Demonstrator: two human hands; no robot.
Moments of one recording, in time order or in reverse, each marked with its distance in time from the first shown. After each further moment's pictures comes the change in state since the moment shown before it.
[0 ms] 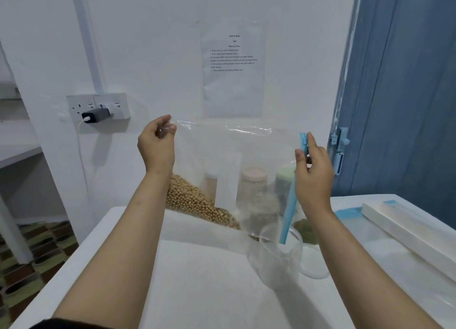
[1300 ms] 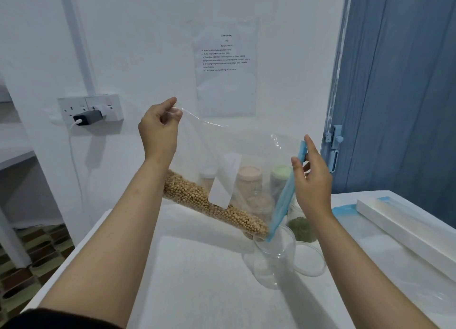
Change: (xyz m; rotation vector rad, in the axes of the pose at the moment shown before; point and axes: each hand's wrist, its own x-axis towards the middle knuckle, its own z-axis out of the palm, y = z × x) left_hand -0.001 0.038 0.021 0.105 -0.138 0.139; right_hand -0.003 0.027 -0.017 -0.034 -0.089 0.027
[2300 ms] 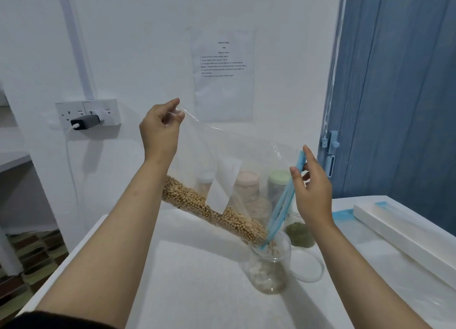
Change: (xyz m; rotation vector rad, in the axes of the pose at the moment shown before) left_hand 0.000 0.009 0.005 0.011 -0.030 0.074; right_hand -0.007 0.002 -0.010 -0.029 -0.027 0.017
